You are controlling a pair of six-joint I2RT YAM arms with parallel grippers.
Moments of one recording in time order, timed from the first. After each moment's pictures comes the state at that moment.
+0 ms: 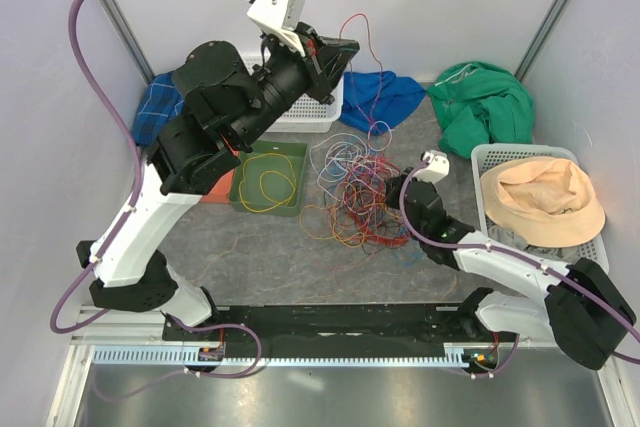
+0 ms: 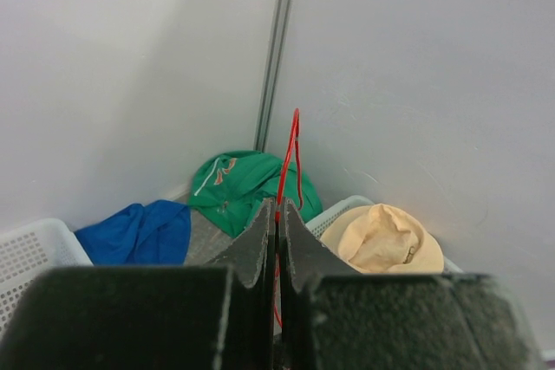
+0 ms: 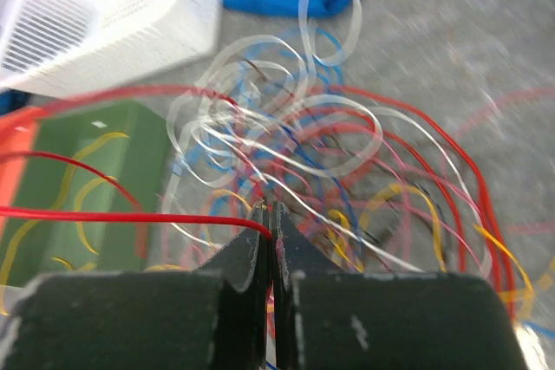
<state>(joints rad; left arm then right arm) -1.00 1.53 2.24 -0.50 -0.23 -0.13 0.71 1.16 0.52 0.36 0.54 0.65</state>
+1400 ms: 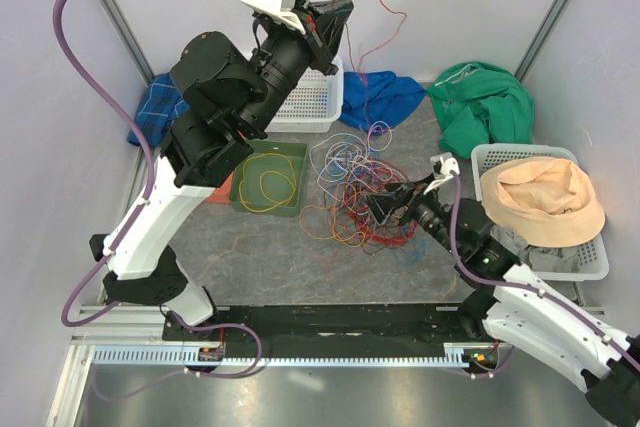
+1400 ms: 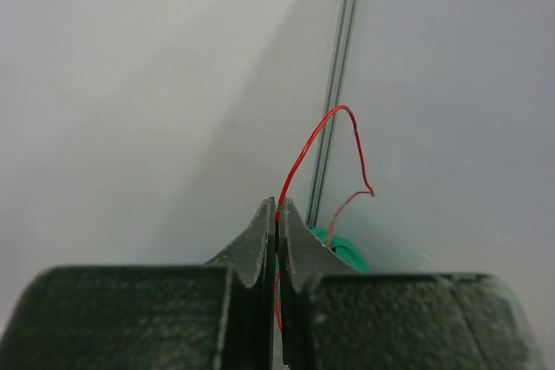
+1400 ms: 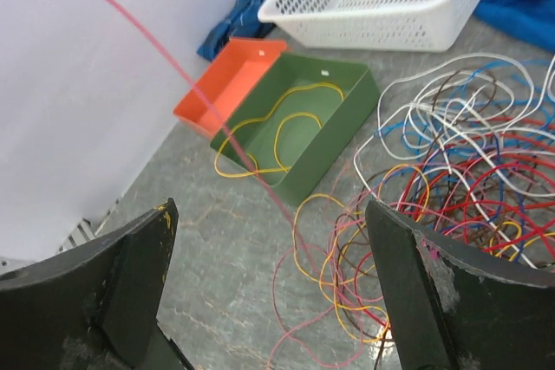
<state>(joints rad) -1.00 1.60 2.32 -0.31 -0.34 0.03 0.69 0.68 0.46 0.22 0.01 0.56</state>
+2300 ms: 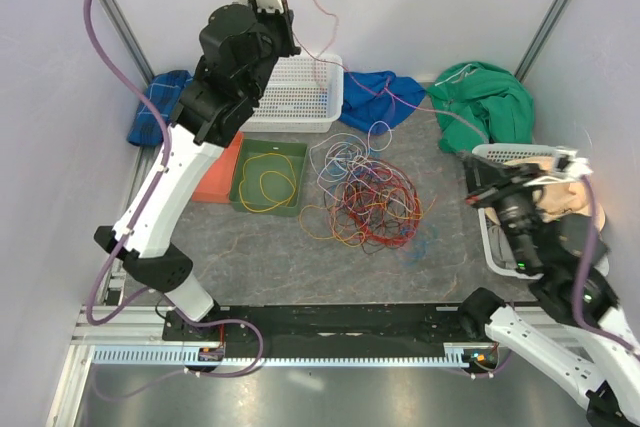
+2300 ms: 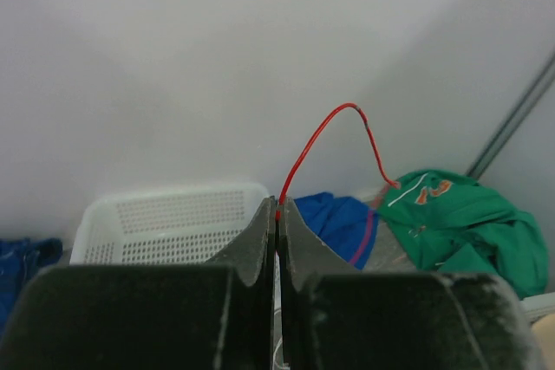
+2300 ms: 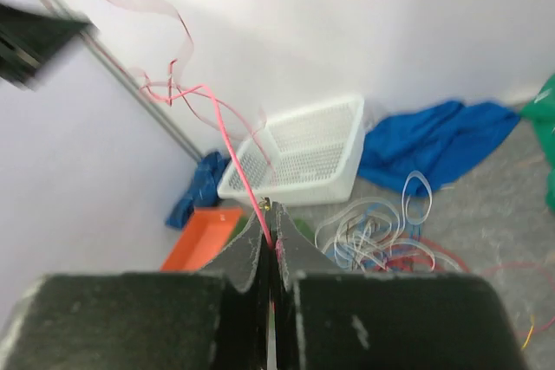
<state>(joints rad) -0.69 1.63 2.19 -0.43 -0.44 -0.05 0.69 0.48 0.92 -0.26 0.41 0.51</state>
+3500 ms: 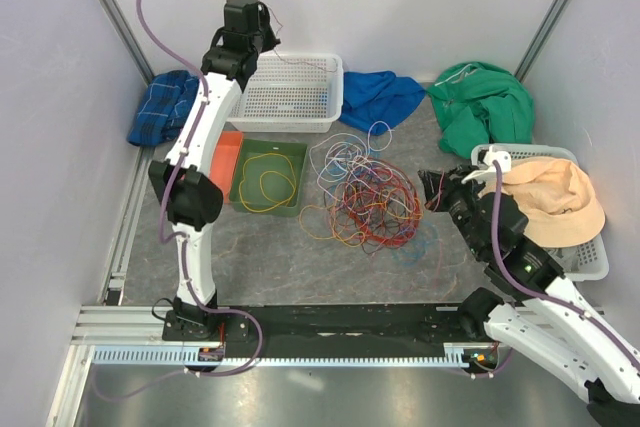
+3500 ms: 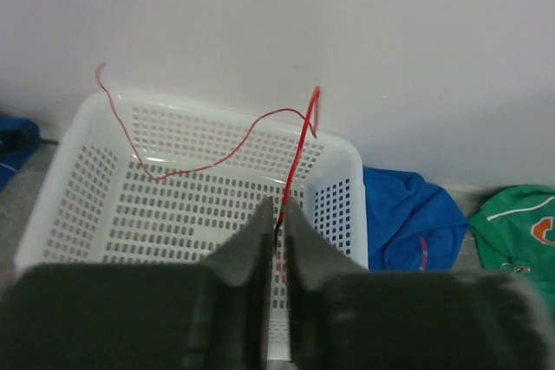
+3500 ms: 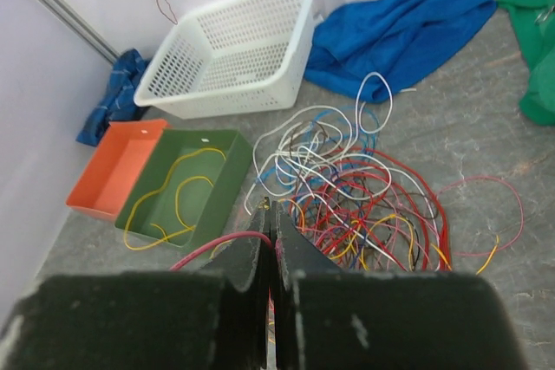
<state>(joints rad) -0.31 2.08 2.34 -0.49 -0.25 -0.37 0.69 0.57 0.75 -0.25 0.41 0.50</state>
